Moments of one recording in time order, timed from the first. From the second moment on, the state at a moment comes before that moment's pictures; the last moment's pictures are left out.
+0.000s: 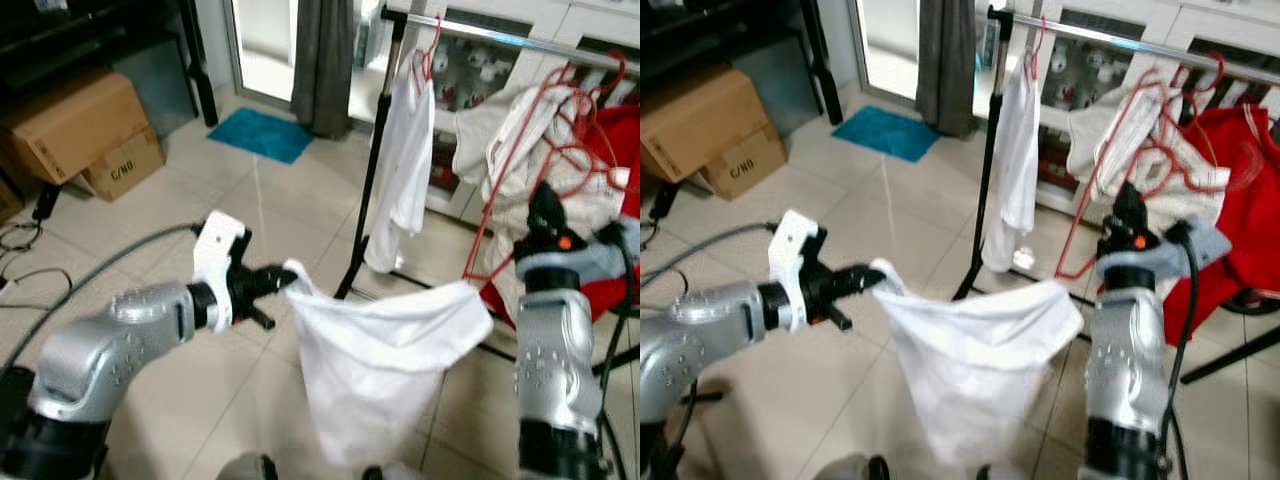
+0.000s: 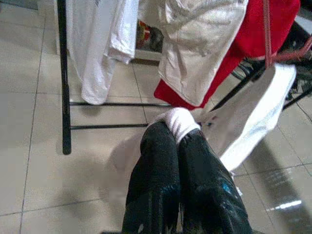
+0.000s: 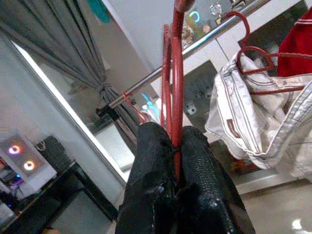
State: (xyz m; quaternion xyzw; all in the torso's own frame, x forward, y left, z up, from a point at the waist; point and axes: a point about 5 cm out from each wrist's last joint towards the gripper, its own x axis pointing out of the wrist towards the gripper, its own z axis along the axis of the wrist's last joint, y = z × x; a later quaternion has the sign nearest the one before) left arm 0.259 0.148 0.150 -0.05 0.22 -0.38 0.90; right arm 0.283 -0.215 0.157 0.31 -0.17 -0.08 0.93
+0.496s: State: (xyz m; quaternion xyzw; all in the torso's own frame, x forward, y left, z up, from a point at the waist) left arm 0.280 0.055 0.200 -0.13 0.07 -0.54 0.83; right arm 0.326 -0.174 0.173 0.28 -0.12 -0.08 0.95
